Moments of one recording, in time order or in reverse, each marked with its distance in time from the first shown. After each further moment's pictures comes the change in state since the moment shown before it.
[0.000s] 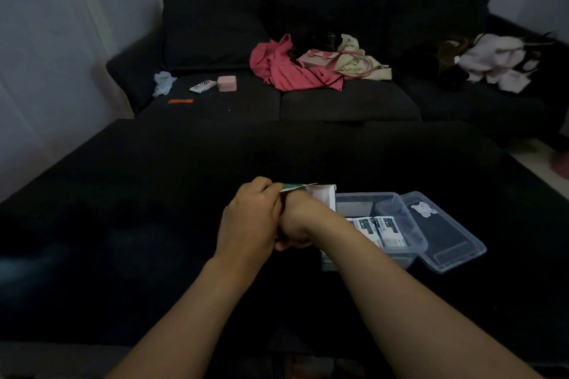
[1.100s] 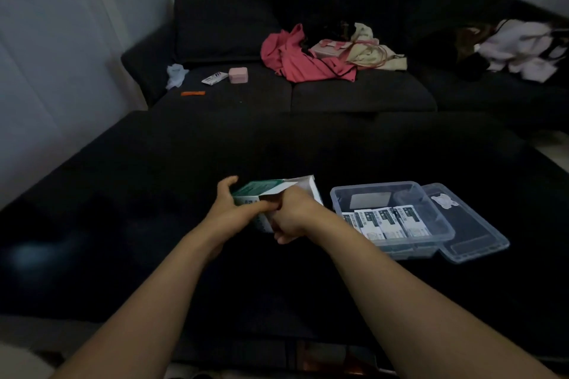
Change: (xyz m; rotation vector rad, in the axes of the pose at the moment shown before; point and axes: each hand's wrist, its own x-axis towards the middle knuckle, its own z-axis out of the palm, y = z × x) left_hand -0.003 -0.059 -0.005 -0.708 -0.293 -0.840; right_hand 0.016 0.001 0.035 0.129 0.189 -0.174
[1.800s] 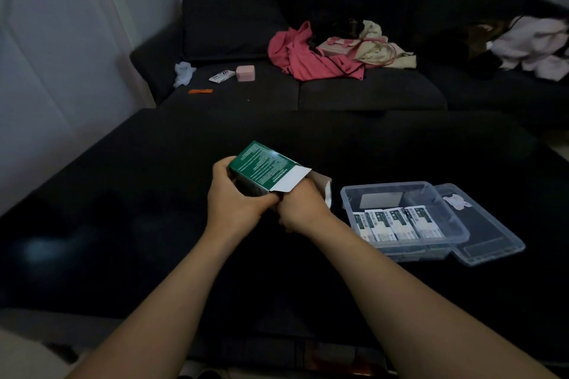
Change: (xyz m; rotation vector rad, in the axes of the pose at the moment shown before) left_hand -0.002 -0.002 0.002 -0.079 0.336 0.421; right_hand 0.012 -0.002 0.014 -0.097 0.261 -0.236
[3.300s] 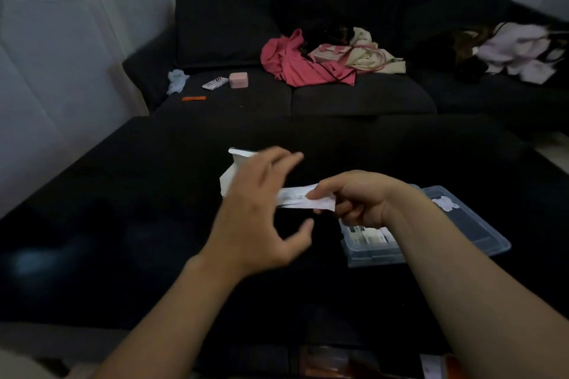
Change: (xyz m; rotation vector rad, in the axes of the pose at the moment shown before) left_hand -0.039 0.057 -0.005 0.518 -0.244 0.815; right_hand -0.019 0.030 -0.107 0.682 -0.483 0.512
